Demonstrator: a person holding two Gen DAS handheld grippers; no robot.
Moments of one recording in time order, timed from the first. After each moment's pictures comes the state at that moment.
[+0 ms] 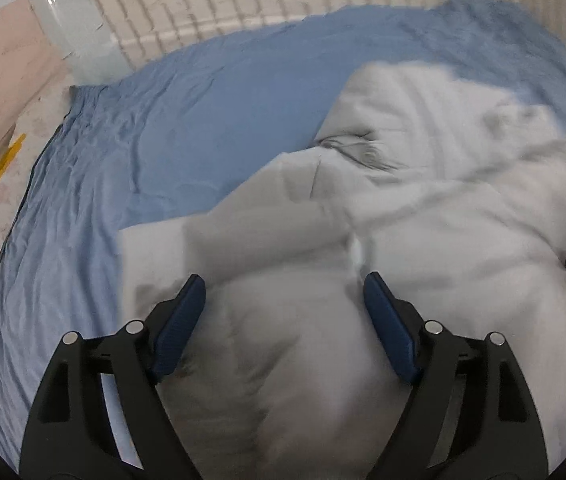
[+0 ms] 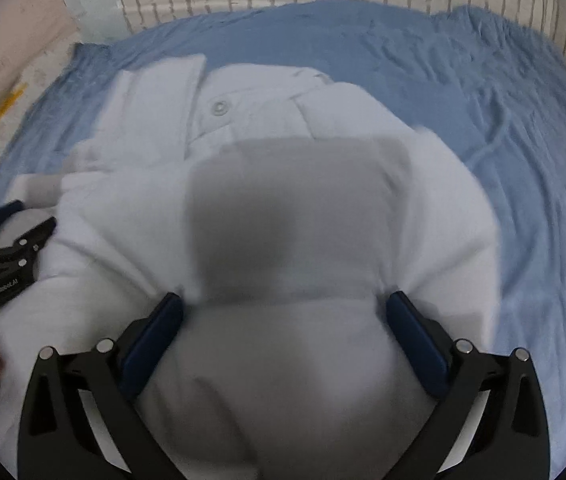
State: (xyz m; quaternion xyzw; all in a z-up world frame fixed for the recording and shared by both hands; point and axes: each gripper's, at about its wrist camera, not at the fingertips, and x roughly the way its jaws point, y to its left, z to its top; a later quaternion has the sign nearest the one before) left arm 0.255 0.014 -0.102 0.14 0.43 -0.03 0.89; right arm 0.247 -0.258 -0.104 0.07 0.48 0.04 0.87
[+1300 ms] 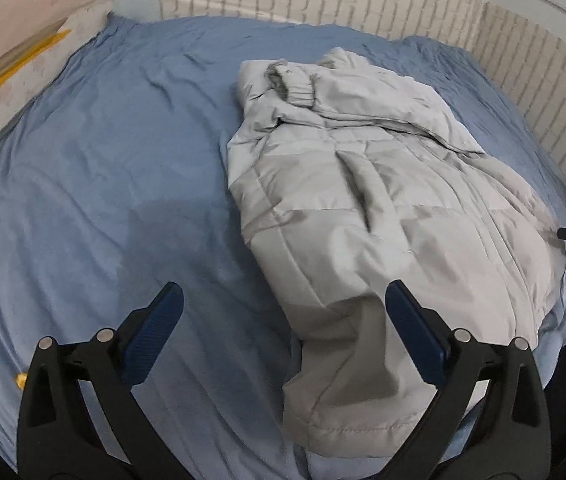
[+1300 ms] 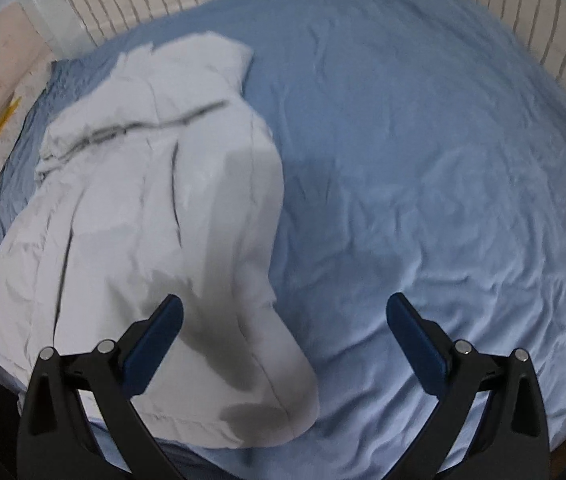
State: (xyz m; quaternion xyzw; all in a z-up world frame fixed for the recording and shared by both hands) left arm -0.093 0.176 -0.055 0.01 0.45 -0.11 0.89; right arm -0.063 -0.358 -0.081 0.13 0.54 -0.05 0.83
